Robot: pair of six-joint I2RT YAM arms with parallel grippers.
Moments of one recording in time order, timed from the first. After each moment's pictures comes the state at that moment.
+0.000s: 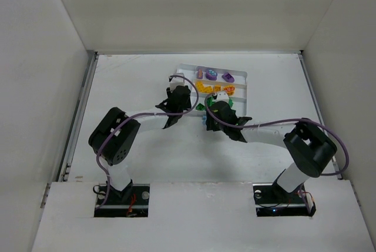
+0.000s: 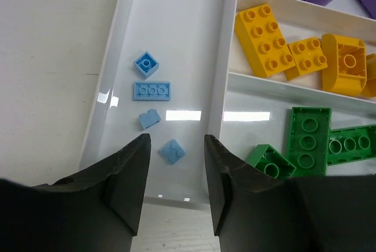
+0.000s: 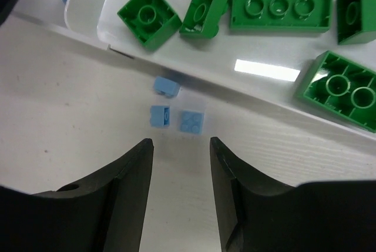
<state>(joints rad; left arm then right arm) -0.66 1.77 0.95 0.24 -0.47 -0.49 0.76 1.58 0.79 0.08 0.31 0.51</state>
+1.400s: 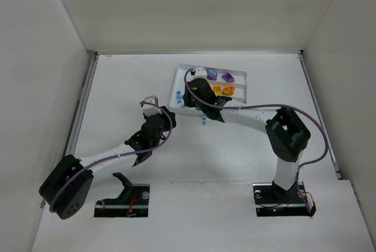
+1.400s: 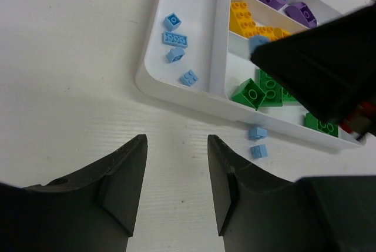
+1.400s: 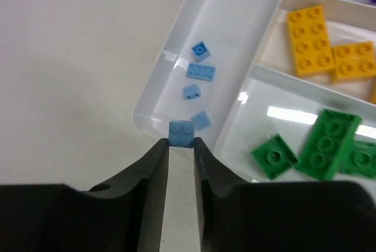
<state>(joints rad) -0.71 1.15 0.38 0.42 -0.49 -0.64 0.81 1.80 1.24 0.04 0.34 0.49</state>
